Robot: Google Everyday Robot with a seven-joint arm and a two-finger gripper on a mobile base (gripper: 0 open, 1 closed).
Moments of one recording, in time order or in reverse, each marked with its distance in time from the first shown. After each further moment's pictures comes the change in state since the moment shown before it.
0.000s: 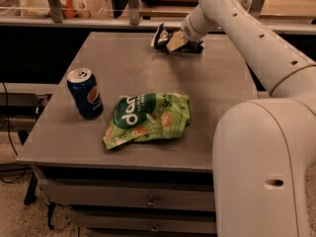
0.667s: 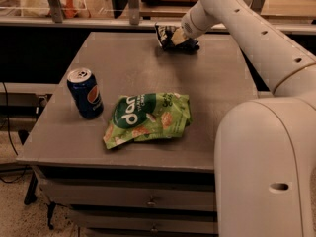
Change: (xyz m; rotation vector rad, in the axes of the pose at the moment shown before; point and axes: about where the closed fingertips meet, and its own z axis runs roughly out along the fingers) arm -0.008 0.002 -0.014 0.002 -0.007 -0.023
